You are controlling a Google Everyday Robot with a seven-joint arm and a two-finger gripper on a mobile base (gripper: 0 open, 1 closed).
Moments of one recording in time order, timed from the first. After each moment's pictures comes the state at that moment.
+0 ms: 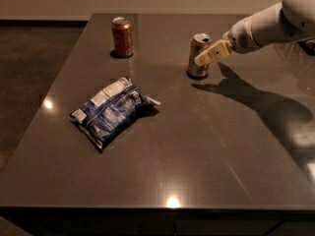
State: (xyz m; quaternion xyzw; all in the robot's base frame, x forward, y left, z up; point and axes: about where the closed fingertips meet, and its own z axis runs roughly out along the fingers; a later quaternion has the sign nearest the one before) arm 0.709 -0.176 0.905 -0.38 0.82 0.14 0.41
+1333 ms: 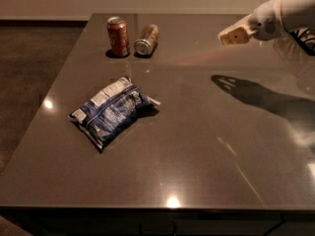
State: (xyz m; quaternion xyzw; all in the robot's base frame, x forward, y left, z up) arm 0.686 -0.198 0.953 -0.43 0.78 0.19 0.42
